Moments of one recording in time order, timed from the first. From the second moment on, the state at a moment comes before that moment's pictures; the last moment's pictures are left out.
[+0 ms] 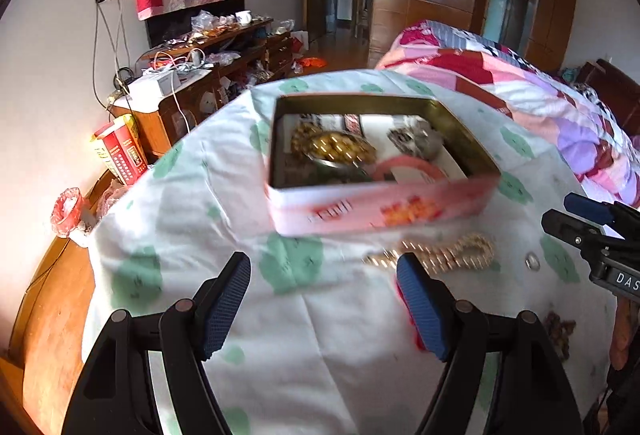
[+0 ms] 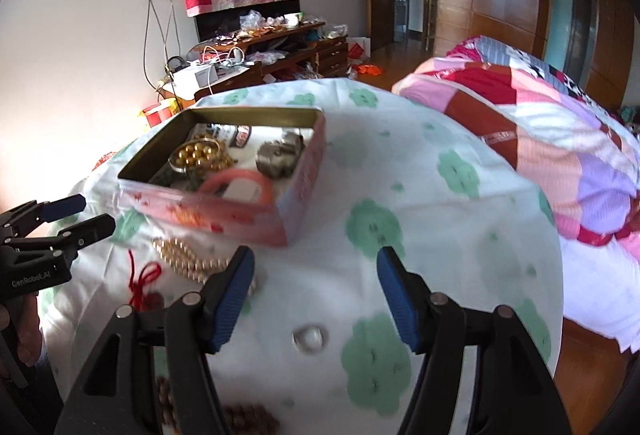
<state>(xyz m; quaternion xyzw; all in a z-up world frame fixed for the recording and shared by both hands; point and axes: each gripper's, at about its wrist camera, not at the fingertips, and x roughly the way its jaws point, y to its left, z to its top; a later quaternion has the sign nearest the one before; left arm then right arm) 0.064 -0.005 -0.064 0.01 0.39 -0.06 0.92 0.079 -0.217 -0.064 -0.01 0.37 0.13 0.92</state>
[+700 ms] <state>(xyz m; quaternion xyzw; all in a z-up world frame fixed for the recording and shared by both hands) 0.039 -0.036 -0.082 0.03 0.41 -0.08 0.91 0.021 -0.225 -0.090 0.00 0.39 0.13 0.91</state>
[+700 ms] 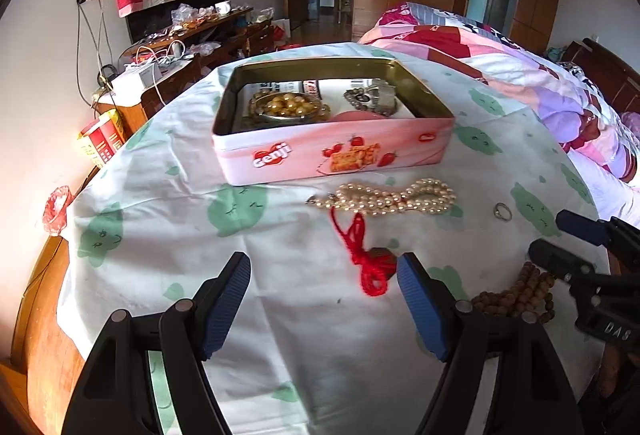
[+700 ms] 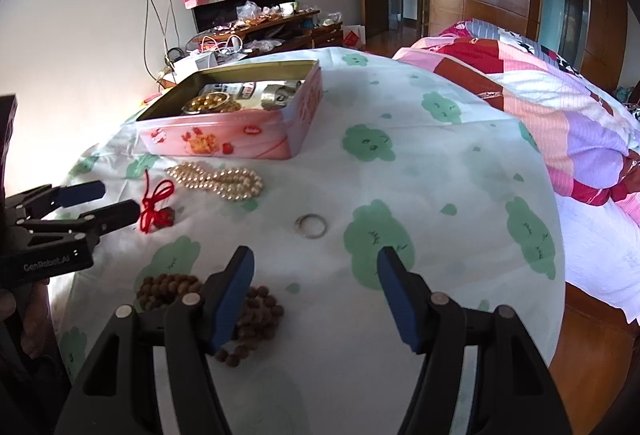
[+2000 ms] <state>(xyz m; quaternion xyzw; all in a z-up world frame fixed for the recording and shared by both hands) 0.032 -0.009 -0.090 0.00 0.43 -0.10 0.90 0.006 -0.190 -0.098 -0.03 0.39 0.22 0.89</state>
